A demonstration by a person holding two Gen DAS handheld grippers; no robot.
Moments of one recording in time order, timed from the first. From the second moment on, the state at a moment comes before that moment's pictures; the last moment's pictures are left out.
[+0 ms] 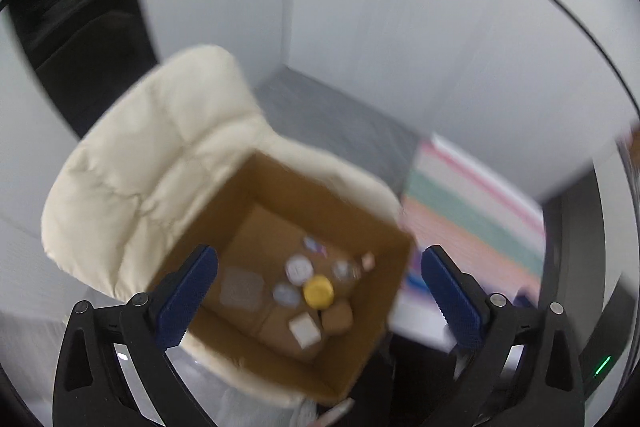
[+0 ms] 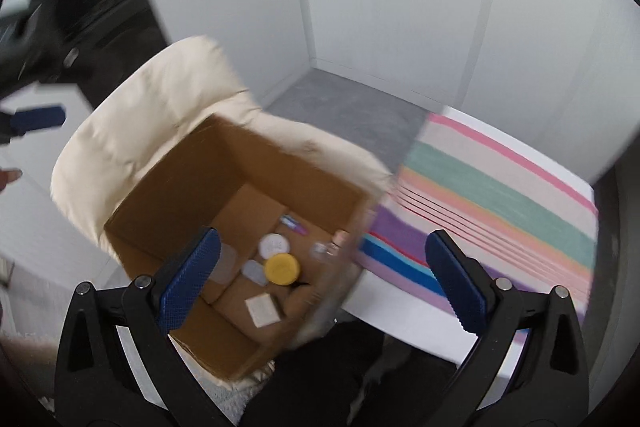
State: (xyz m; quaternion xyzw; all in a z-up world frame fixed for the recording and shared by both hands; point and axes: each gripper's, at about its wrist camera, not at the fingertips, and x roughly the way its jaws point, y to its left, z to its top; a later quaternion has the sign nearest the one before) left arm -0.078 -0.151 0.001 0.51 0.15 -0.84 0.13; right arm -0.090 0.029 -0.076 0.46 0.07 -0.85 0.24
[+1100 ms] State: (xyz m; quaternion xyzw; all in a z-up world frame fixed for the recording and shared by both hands) left arm -0.003 0.042 0.066 0.53 -0.06 -0.85 0.00; right arm 0.012 0.211 0.022 0.53 -0.06 -0.84 -0.01
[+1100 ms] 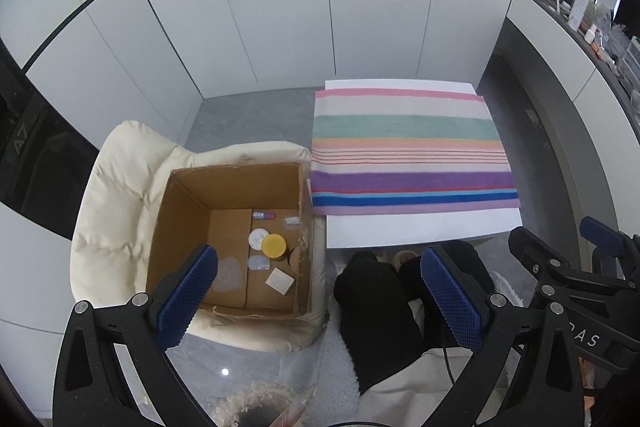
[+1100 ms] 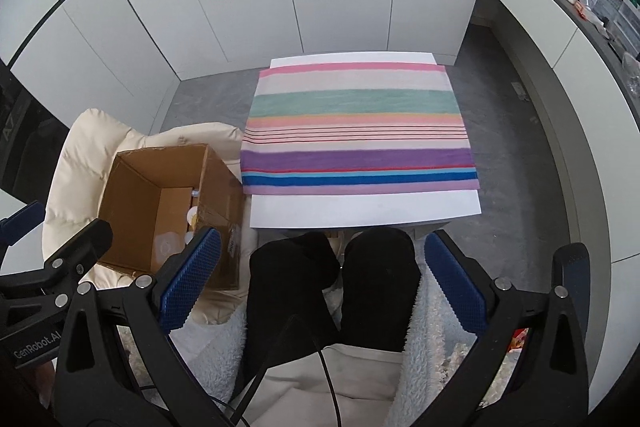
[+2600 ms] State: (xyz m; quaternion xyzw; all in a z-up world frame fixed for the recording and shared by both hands) left arm -0.003 0.019 0.059 0.54 -0.03 -0.84 0.02; right arm 0.015 0.190 0.015 0.53 -0.03 -0.84 0.02
